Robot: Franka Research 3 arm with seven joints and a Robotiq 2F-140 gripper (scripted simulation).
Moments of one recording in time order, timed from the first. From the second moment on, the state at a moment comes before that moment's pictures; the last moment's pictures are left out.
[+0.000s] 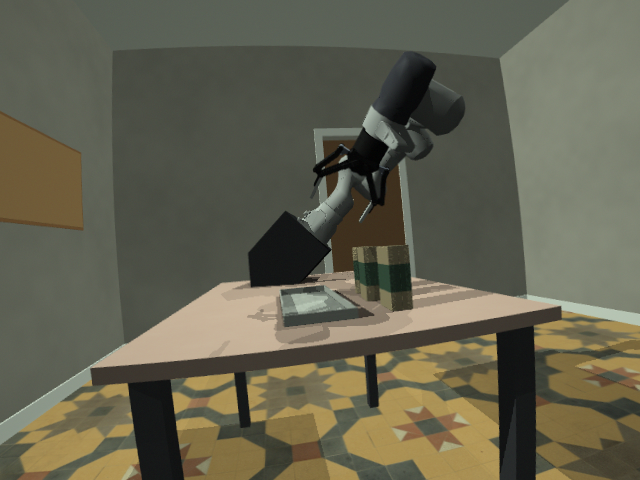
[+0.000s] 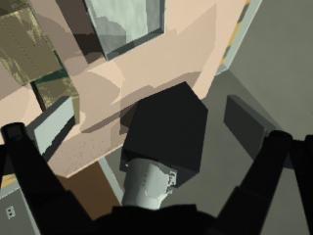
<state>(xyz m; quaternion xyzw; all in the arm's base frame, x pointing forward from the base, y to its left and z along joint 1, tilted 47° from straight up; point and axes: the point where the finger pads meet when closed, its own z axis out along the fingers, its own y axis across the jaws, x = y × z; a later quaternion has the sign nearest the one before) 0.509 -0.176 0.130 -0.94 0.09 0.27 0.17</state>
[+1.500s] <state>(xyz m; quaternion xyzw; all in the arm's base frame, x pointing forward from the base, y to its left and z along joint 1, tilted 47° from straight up) 0.532 -0.149 0.180 -0.96 0.14 0.24 0.11</state>
